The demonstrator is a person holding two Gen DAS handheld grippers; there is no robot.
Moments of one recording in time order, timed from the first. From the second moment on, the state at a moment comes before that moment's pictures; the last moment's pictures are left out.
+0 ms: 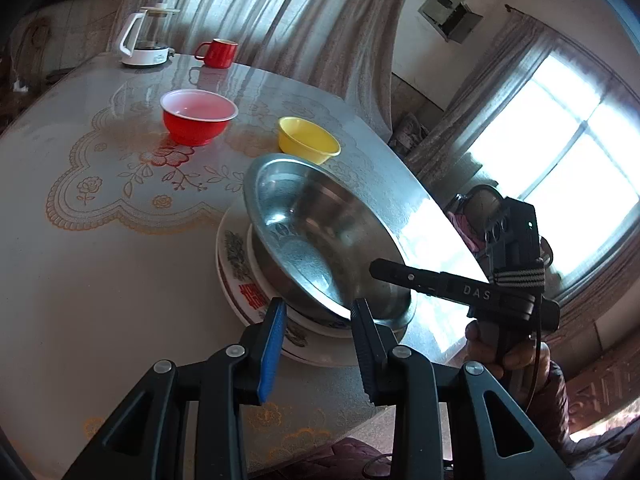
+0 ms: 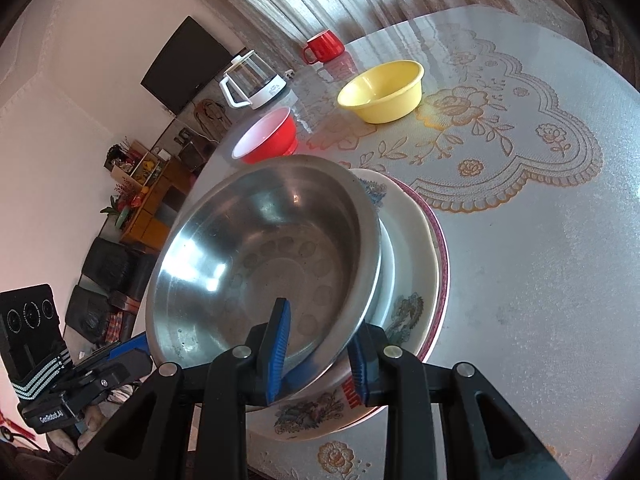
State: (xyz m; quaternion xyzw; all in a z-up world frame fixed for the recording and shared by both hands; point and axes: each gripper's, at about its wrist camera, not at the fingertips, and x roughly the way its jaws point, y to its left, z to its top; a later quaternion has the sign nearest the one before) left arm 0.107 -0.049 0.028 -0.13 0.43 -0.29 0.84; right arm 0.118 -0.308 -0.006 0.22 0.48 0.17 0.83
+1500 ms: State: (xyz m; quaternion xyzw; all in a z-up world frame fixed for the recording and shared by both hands) left arm 0.121 -0.065 0.025 -0.04 0.43 -0.22 0.87; right arm 0.101 -0.302 0.017 0.15 0.47 0.14 0.86
